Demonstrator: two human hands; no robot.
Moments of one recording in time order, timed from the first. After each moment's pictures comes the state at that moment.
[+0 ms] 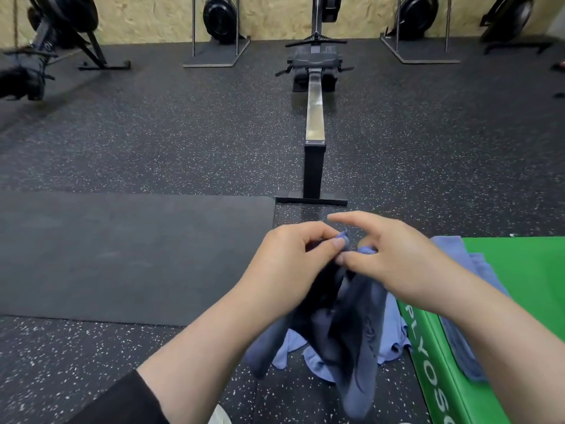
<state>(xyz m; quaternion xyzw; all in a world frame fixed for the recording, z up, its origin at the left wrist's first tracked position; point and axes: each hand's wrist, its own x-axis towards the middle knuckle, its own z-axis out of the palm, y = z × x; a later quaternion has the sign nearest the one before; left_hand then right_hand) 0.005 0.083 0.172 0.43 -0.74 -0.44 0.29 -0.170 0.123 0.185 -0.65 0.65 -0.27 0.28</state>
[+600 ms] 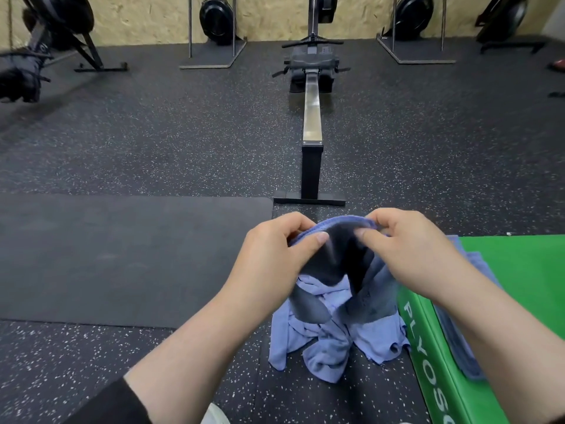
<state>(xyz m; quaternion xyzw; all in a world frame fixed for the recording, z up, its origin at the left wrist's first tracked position) 0.016 0.079 0.175 0.47 -0.73 -0.38 0.32 -0.188 0.116 0.174 -0.57 0.72 -0.32 0.23</state>
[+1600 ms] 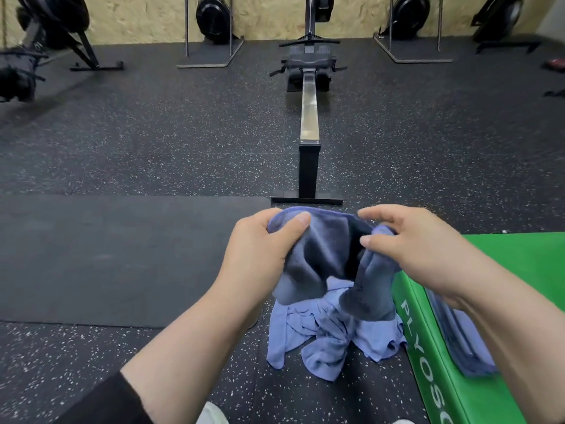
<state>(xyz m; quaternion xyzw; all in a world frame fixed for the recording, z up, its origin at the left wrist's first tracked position) 0.016 0.073 0.169 0.46 -0.61 -0.49 0.41 -0.201 0.123 0.174 -0.53 0.72 -0.32 0.31</state>
